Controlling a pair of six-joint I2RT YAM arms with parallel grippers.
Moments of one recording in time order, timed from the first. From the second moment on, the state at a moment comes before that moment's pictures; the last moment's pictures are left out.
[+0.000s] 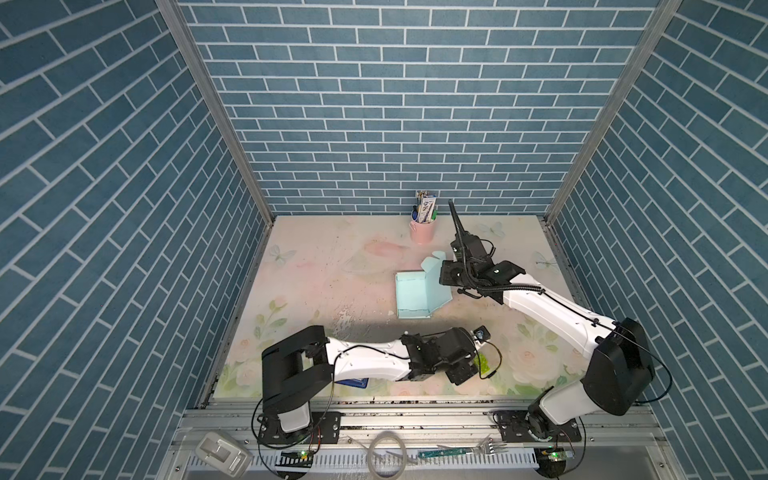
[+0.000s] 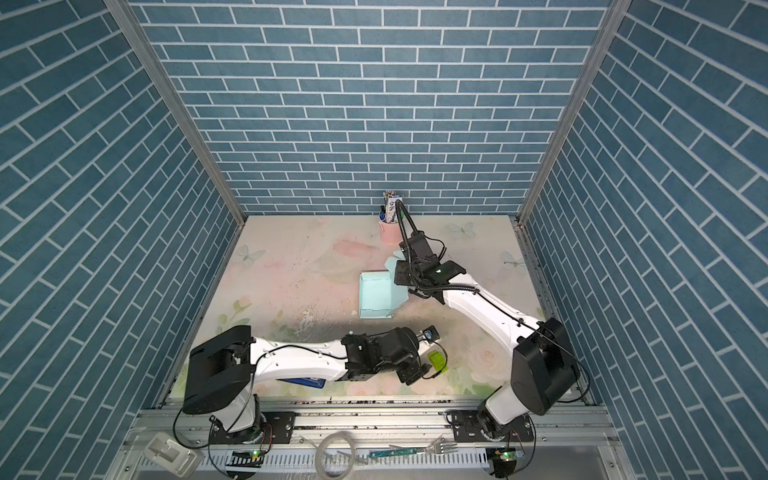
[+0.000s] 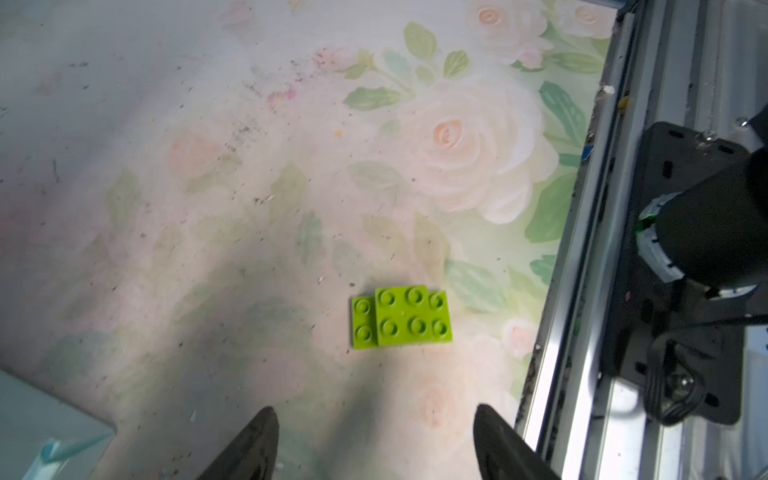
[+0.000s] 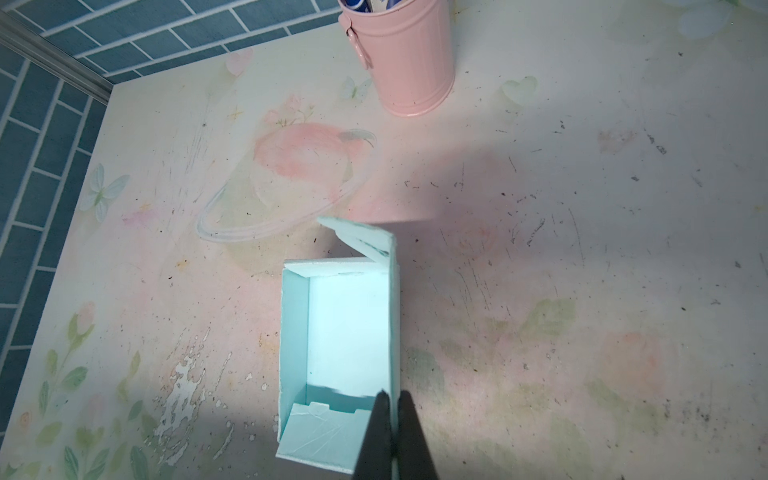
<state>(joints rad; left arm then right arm) -1.30 1.75 1.09 -0.11 -0.11 -0.09 0.67 1.52 1.22 -0.50 0.11 0.55</state>
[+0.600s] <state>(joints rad) -1.34 1.94 1.22 -0.13 -0.13 -0.16 0.64 1.52 1.22 -0.51 0.07 0.49</state>
